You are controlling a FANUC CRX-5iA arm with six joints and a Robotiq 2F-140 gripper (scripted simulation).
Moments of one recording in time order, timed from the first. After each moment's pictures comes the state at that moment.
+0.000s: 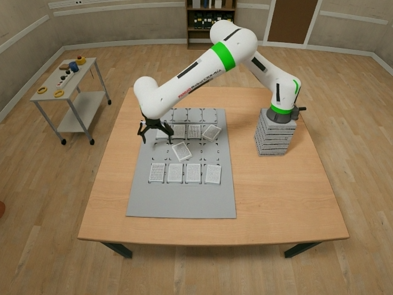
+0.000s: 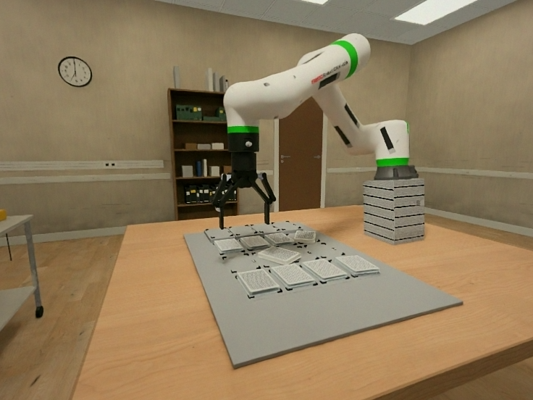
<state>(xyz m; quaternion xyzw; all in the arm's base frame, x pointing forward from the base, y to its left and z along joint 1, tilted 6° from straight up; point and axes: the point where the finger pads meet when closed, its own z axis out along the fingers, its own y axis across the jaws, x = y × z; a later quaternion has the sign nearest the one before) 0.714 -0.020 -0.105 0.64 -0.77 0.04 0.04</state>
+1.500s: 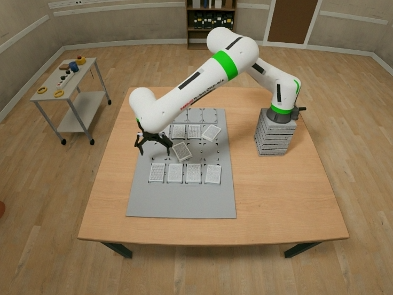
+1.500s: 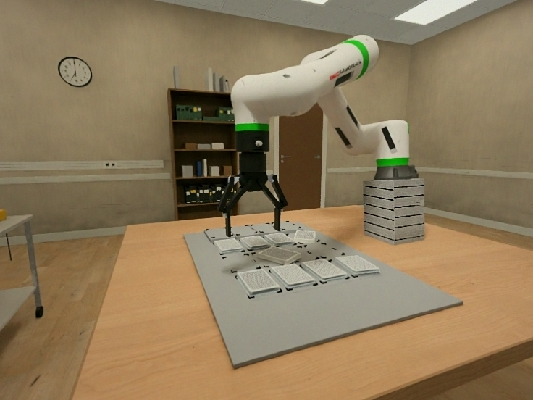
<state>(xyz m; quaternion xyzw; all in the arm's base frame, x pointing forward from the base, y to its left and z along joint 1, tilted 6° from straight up) 0.729 0.061 -0.114 0.64 -0.77 0.04 0.04</state>
